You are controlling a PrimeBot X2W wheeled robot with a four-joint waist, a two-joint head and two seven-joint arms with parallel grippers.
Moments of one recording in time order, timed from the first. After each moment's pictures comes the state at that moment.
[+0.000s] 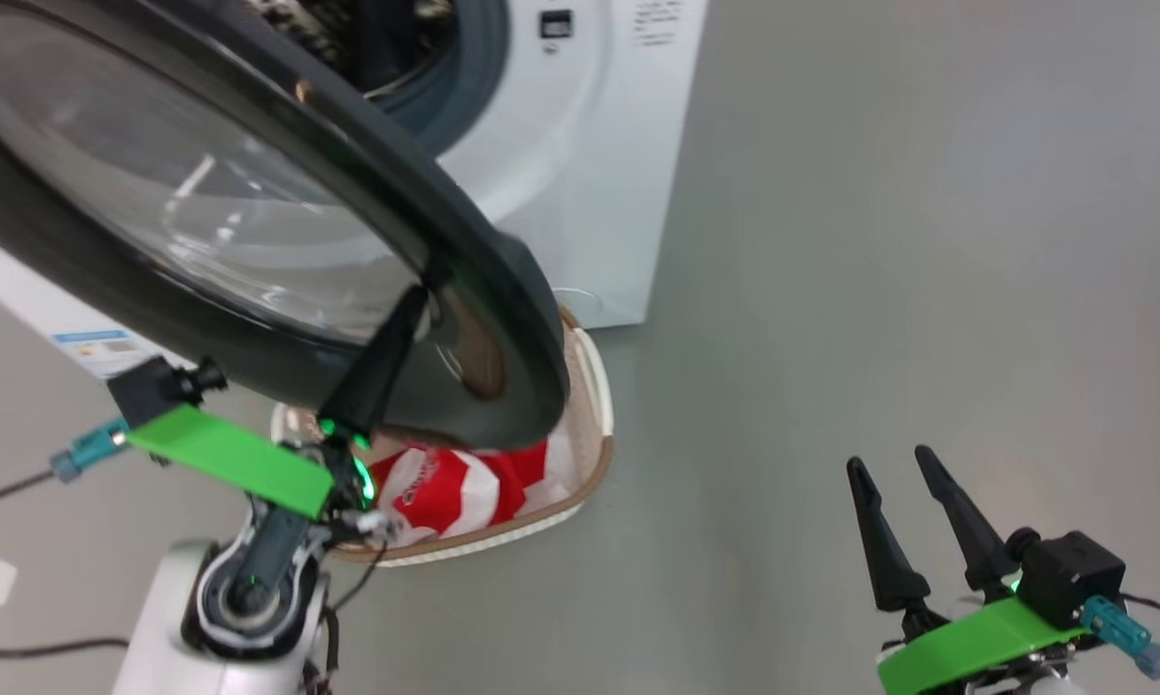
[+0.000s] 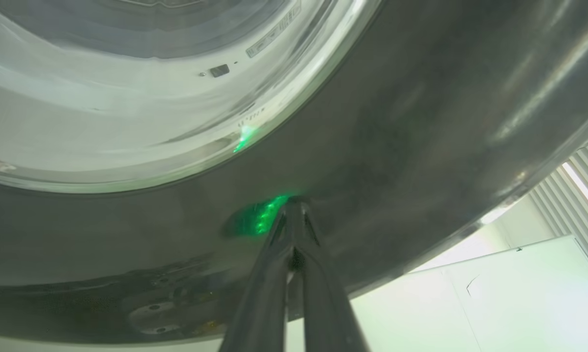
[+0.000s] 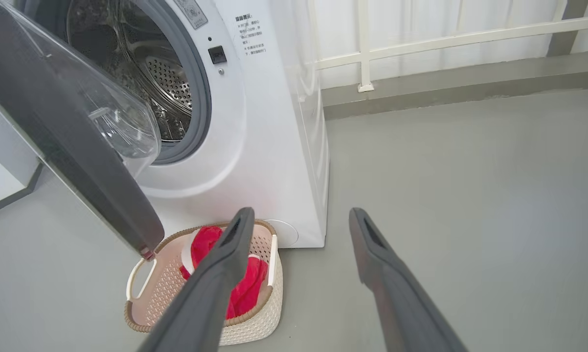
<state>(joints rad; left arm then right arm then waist) -0.41 0.04 -0.12 0.17 -1.51 -0.12 0.29 -0.02 -0.05 0.08 0.20 0.36 0.12 -0.26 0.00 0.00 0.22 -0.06</state>
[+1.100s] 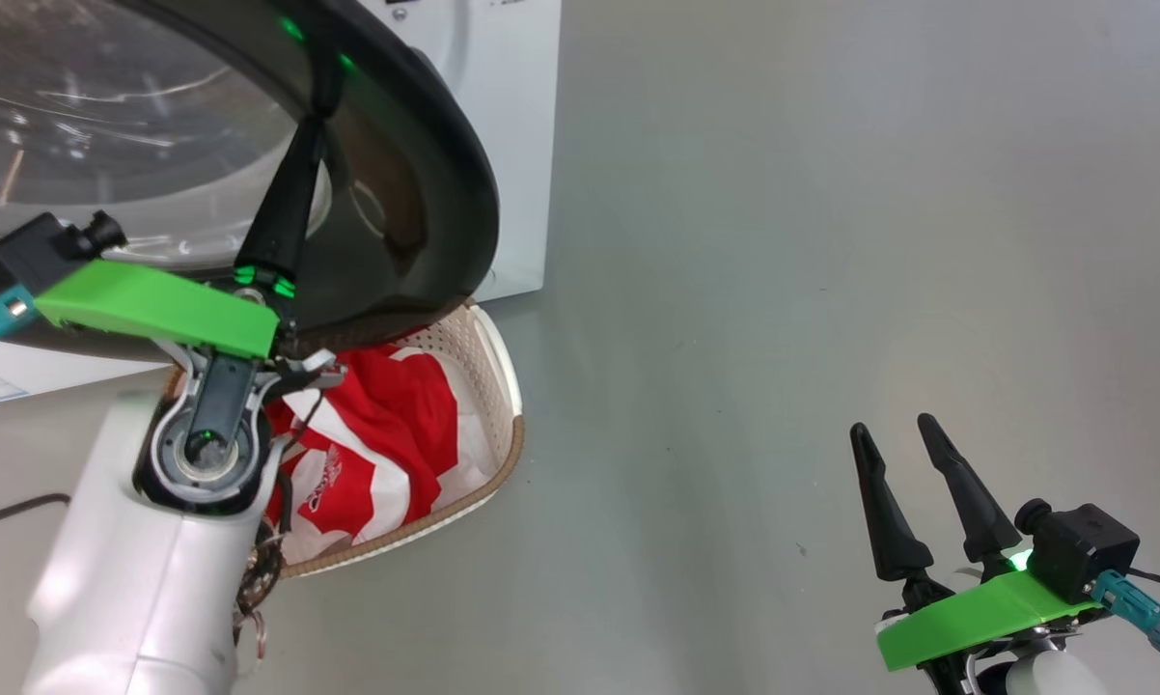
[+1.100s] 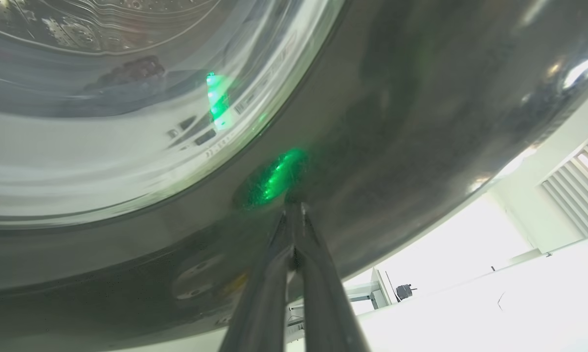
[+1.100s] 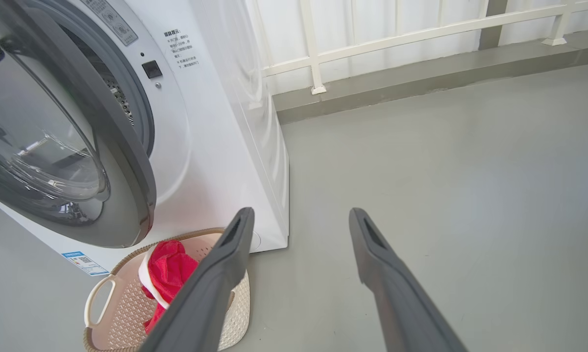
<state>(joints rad) -0.73 0.14 -0.21 0.40 -1.50 -0.12 0.01 -0.07 -0.05 0.07 0.19 0.41 0.12 -0.26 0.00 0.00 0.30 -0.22</state>
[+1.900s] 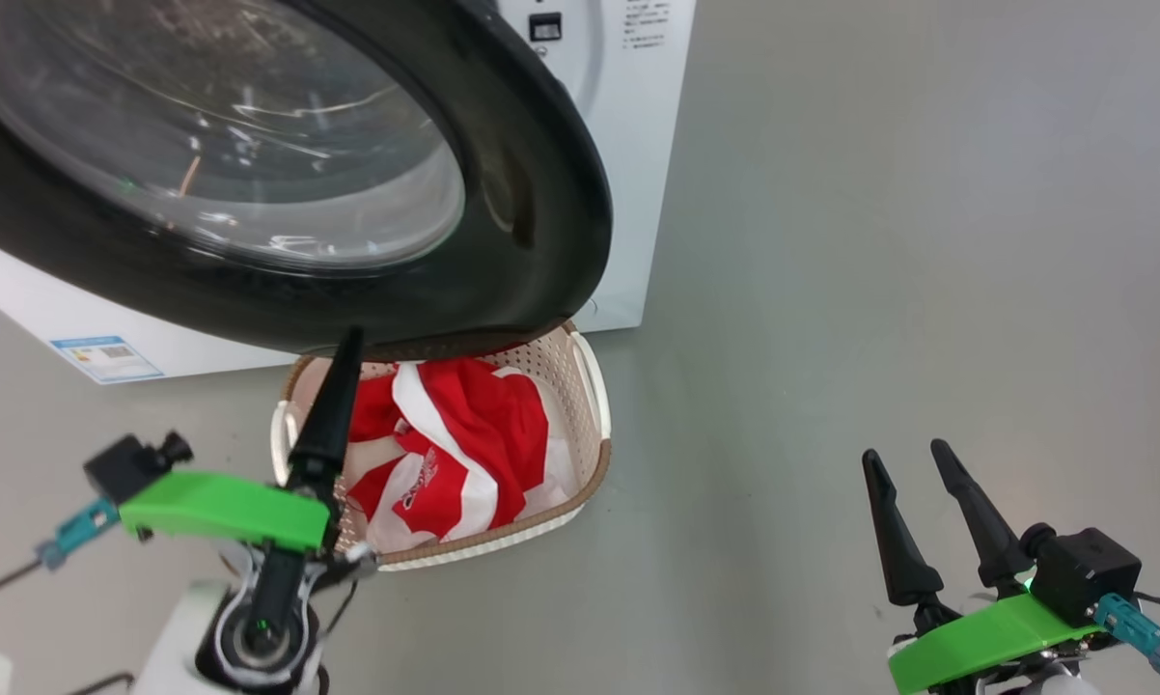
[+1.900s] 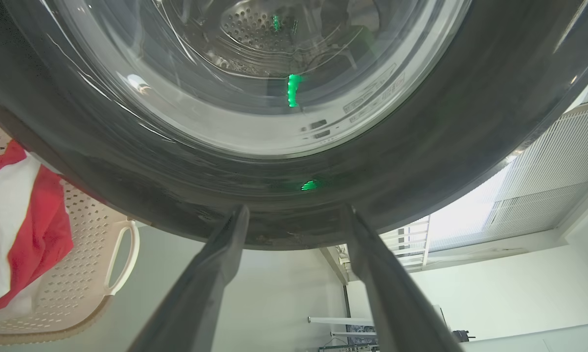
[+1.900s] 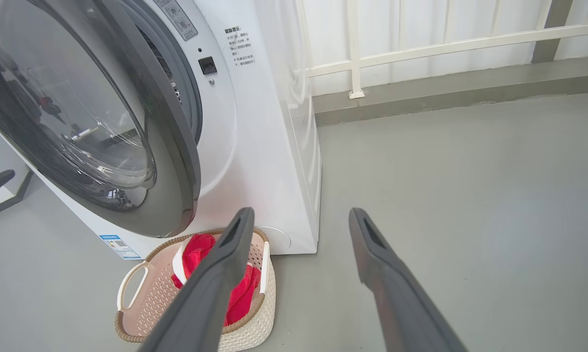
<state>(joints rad) -0.44 0.17 -0.29 0.36 -1.52 -0.12 -0.11 -0.03 -0.05 0.05 0.20 0.36 0.12 -0.26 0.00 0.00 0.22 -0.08</state>
